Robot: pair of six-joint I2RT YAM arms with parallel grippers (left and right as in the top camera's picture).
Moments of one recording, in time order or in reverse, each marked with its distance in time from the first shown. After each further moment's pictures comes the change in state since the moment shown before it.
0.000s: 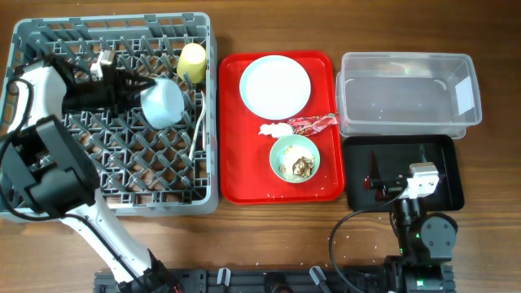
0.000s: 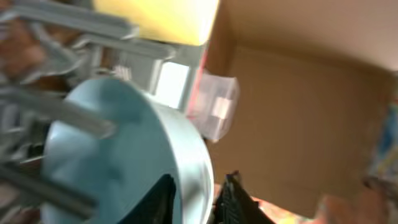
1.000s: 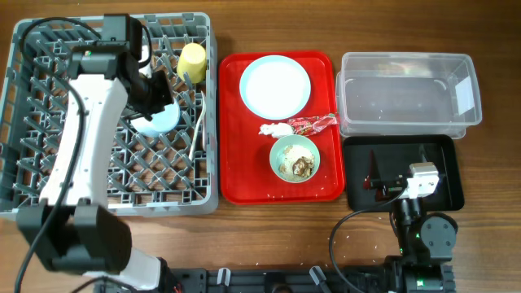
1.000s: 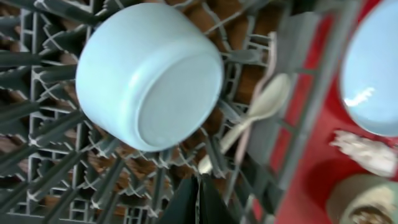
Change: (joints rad) left arm -0.445 -0.472 -0.100 0.095 -1.201 -0.403; right arm 0.000 0.000 0.000 0.000 0.000 0.000
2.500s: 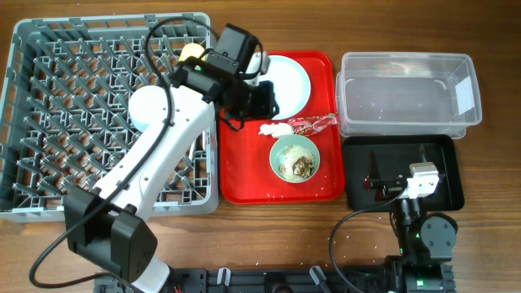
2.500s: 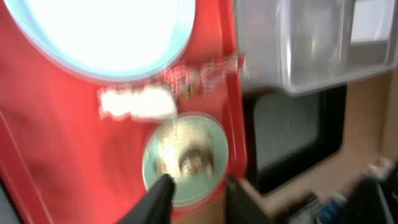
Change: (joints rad) left arm -0.467 0.027 -0.011 0.288 0.333 -0.178; right arm 0.000 0.000 0.000 0.000 0.000 0.000
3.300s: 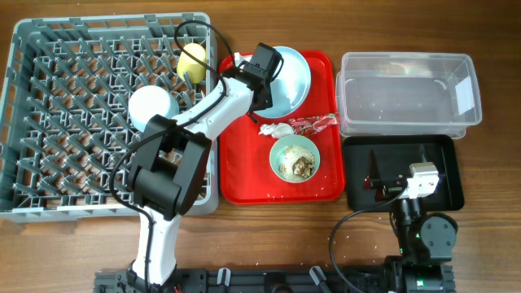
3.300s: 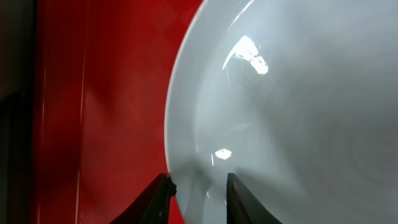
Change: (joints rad) left arm -0.017 0.426 0.000 0.315 -0.568 -0.123; right arm 0.000 0.000 0.000 0.000 0.000 0.000
